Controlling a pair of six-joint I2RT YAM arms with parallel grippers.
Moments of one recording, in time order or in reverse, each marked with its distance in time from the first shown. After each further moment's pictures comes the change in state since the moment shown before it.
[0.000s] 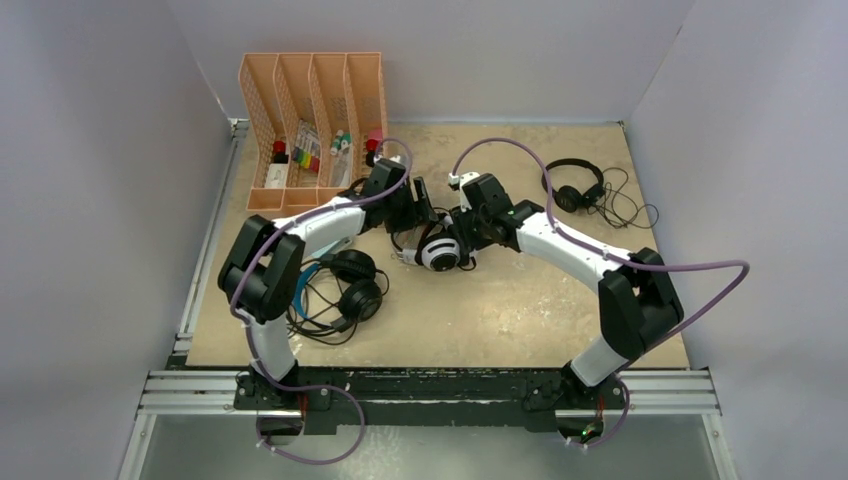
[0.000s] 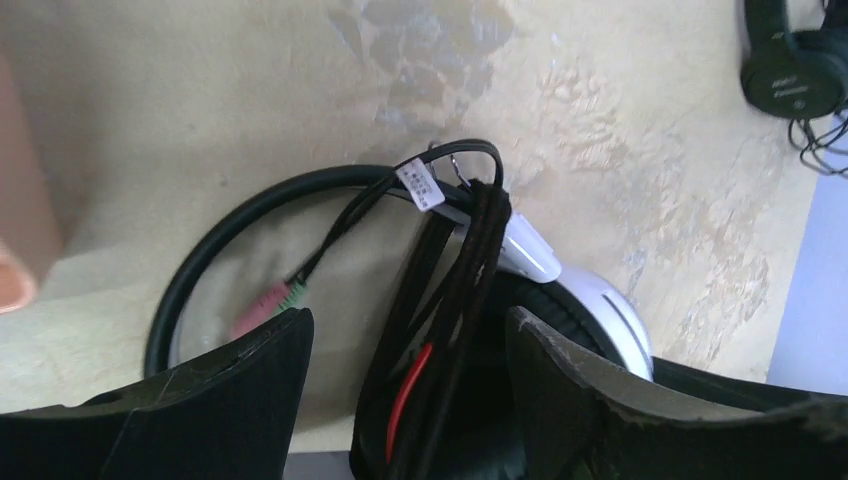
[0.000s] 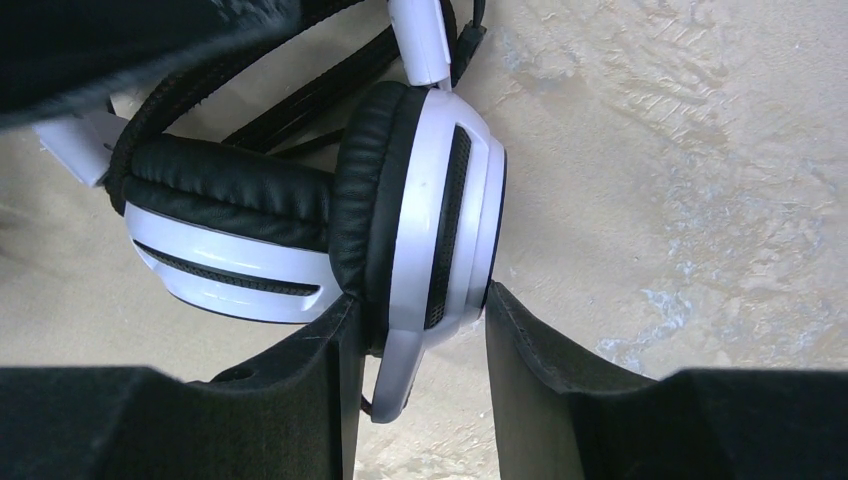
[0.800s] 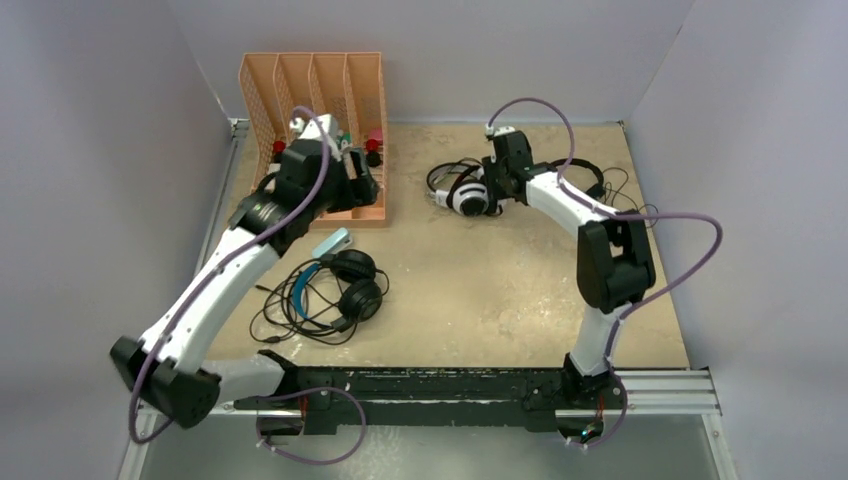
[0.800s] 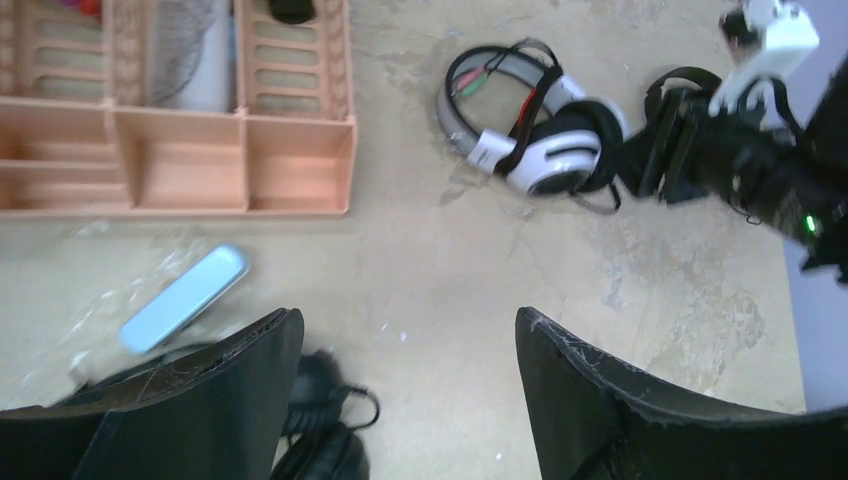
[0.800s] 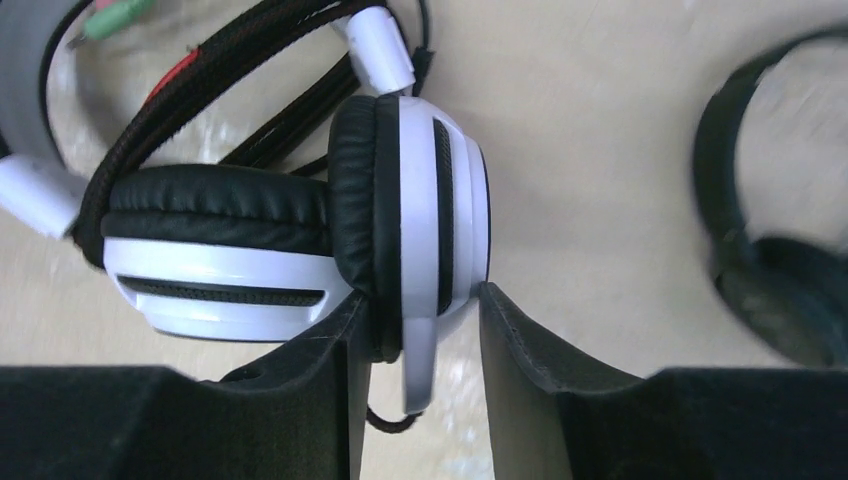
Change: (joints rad) left arm 0.051 -0.586 0.114 -0.472 -0.279 0.213; right arm -0.240 0.241 0.235 0.092 0.107 -0.057
